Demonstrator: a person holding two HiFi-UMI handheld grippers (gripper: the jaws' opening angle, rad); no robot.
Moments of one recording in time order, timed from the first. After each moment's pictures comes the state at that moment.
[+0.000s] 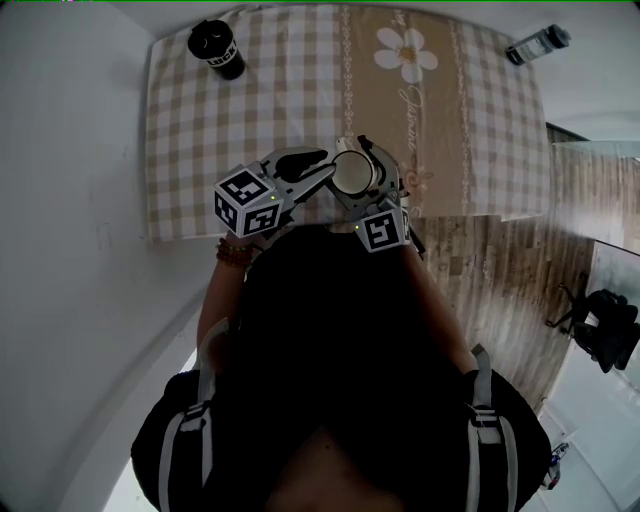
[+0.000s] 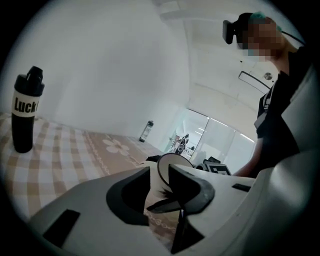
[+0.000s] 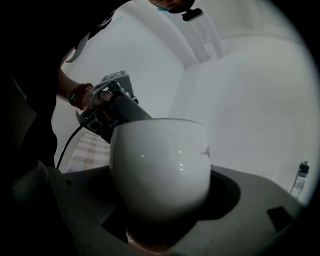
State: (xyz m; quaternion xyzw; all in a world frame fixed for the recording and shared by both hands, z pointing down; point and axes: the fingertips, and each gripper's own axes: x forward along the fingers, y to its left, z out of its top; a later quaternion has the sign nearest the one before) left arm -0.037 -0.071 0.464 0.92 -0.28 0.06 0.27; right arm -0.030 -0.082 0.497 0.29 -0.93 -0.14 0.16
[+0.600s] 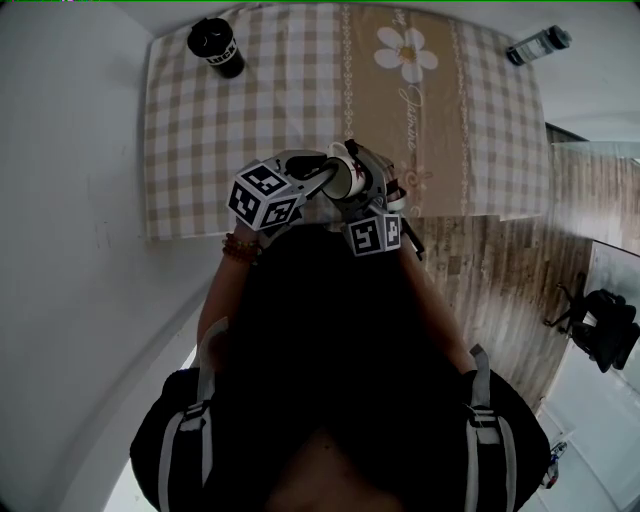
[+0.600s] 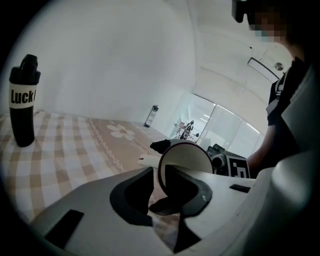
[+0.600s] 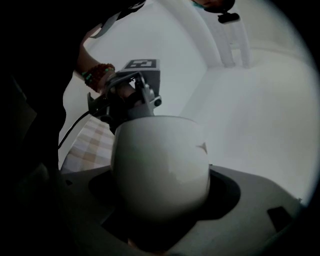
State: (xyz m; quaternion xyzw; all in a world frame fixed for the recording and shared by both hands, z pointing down) left arm -0.026 -0.070 0.506 0.90 -0.28 0.15 0.29; right arm -0.044 -0.070 0.513 0.26 -0.91 -0.25 0.23
